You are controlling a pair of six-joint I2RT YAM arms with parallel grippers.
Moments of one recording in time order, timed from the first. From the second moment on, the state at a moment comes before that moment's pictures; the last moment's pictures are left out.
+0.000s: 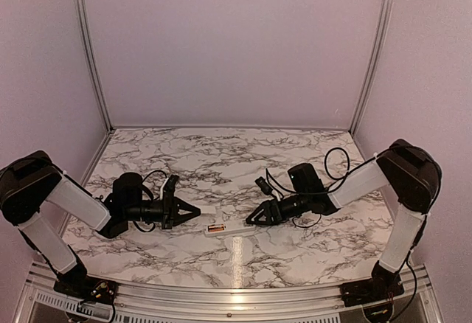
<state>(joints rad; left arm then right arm) -0.68 1.61 0.38 0.96 0.67 -1.18 0.65 1.82 0.74 0.33 -0.82 0.44</state>
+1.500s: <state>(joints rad) -0.71 1.67 0.63 0.34 0.74 -0.78 0.70 1.57 0.74 0.20 -0.66 0.10</state>
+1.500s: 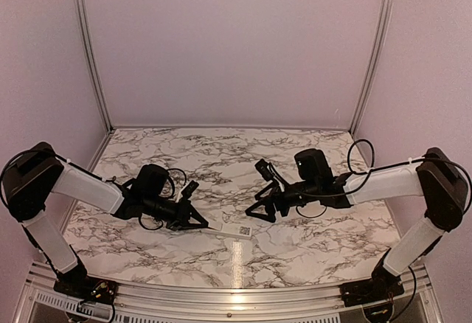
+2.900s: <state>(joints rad) -0.68 1.73 0.74 0.19 0.81 -0.72 0.85 1.64 0.84 0.13 -0.51 -0.21</state>
